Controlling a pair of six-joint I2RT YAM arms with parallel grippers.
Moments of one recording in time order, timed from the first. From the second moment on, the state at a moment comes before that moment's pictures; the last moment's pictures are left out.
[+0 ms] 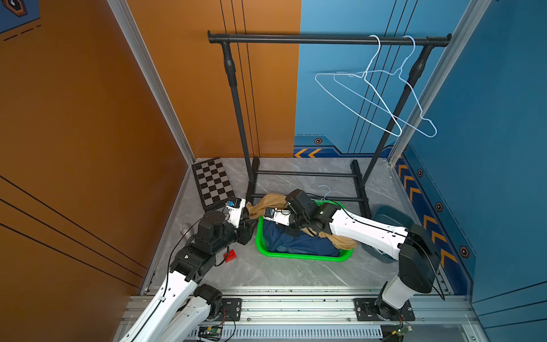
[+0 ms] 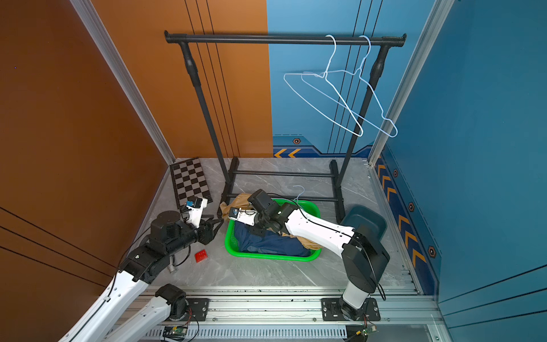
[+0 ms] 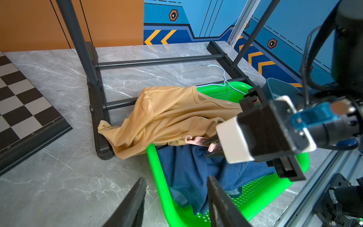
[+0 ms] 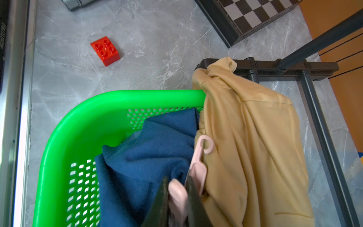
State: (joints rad) left arm -0.41 0.68 0.69 -0.47 0.17 -0.18; right arm 0.88 1.66 1.29 -0.44 -0.18 -0.50
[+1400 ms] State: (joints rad) left arm -0.97 1.44 1.08 0.01 0.14 -0.07; right arm -0.15 1.08 0.68 -0.46 0.05 -0.18
